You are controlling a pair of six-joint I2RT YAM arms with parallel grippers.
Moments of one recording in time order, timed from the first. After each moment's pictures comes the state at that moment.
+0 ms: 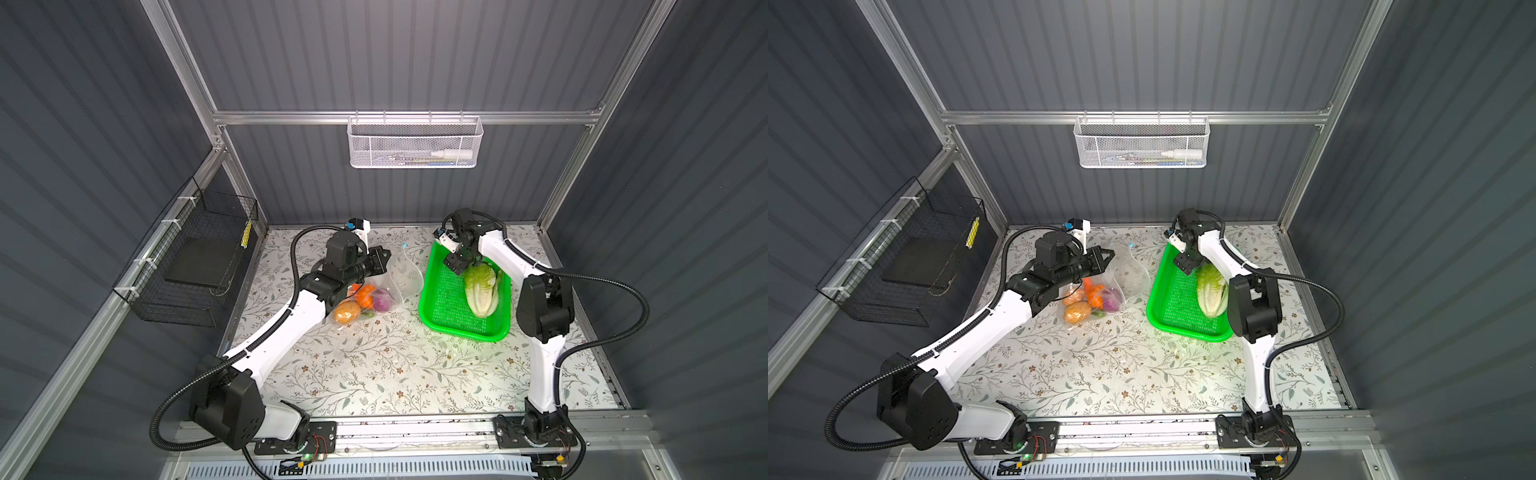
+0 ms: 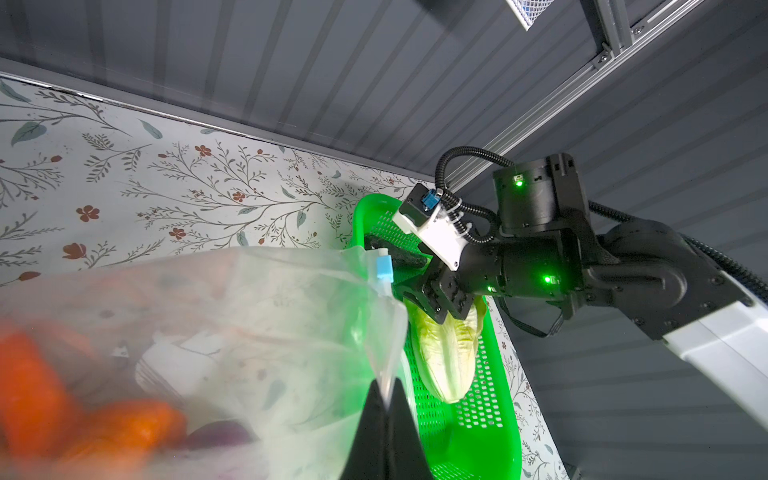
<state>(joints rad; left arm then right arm) -0.52 1.40 1.17 -0.16 0.22 -0.62 0.32 2.15 1.90 -0.90 0.15 -0.53</state>
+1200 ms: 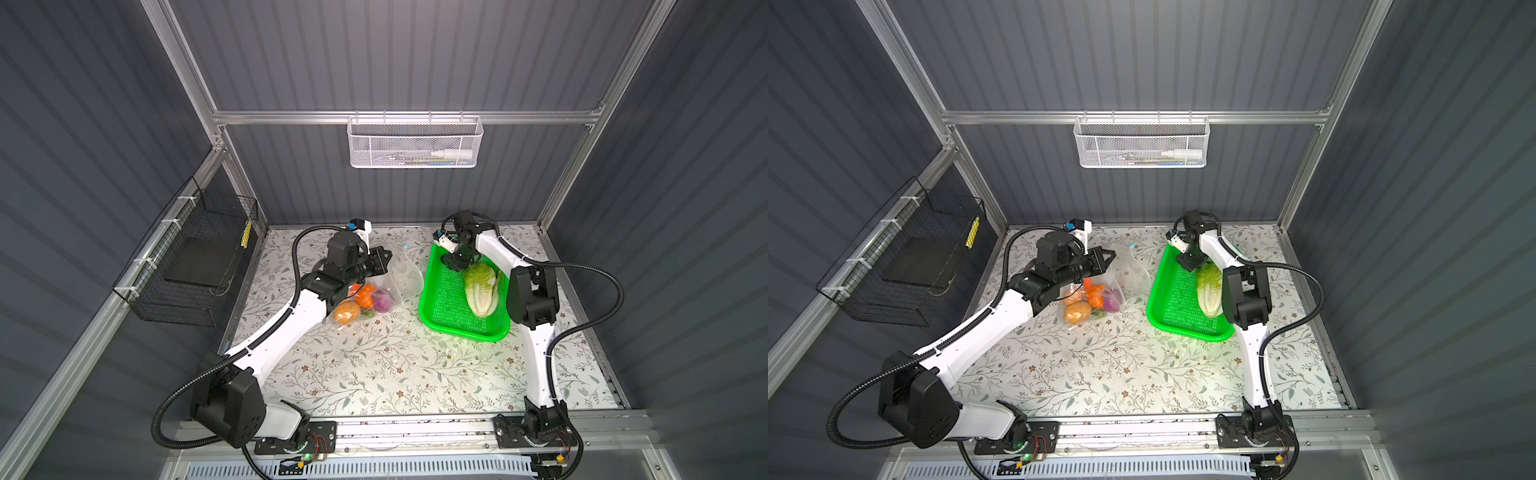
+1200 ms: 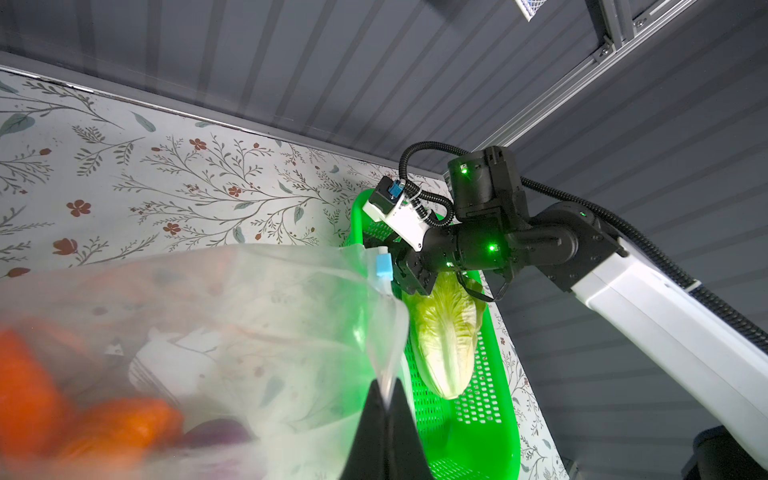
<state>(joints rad) -0.52 1.41 1.17 -0.16 0.23 -0.62 0.27 2.33 2.02 -0.89 -0.04 -0.56</state>
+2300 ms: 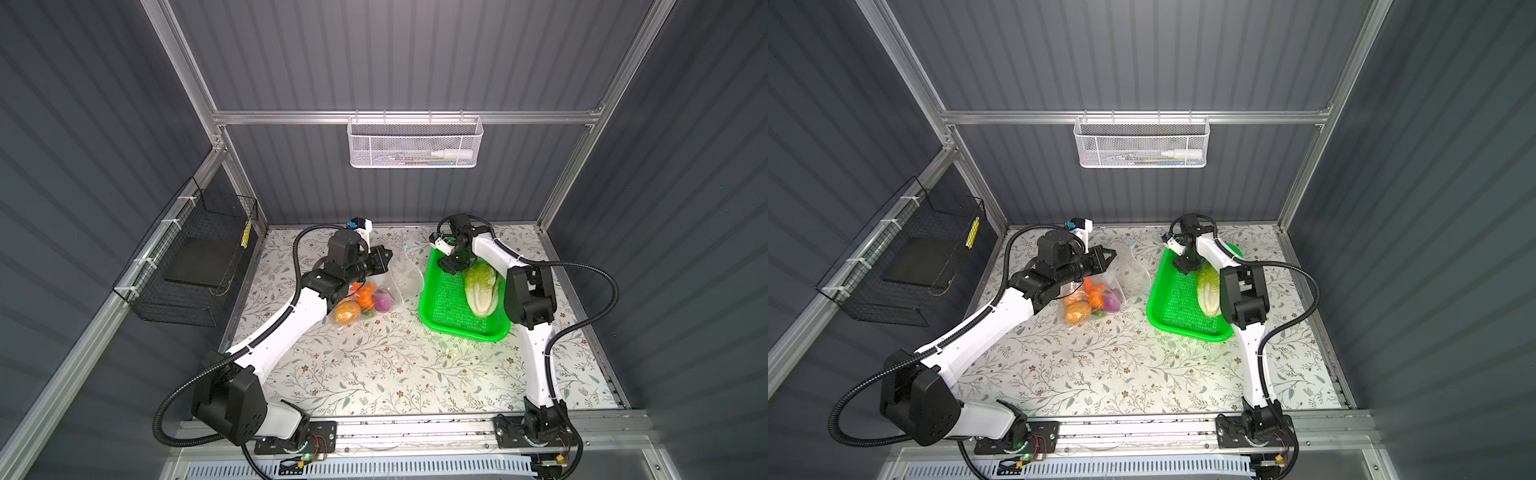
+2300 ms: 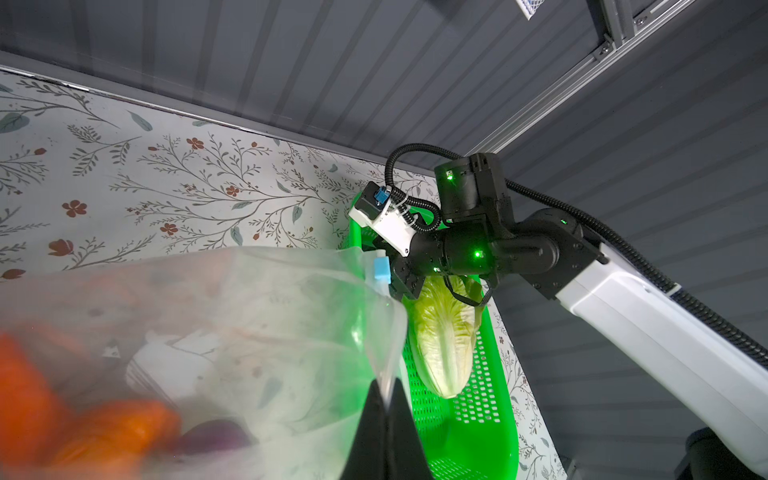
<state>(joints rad) -0.53 1.42 1.19 -0.17 0.24 -0.62 0.28 2.35 1.99 -0.82 -0.02 -0.59</state>
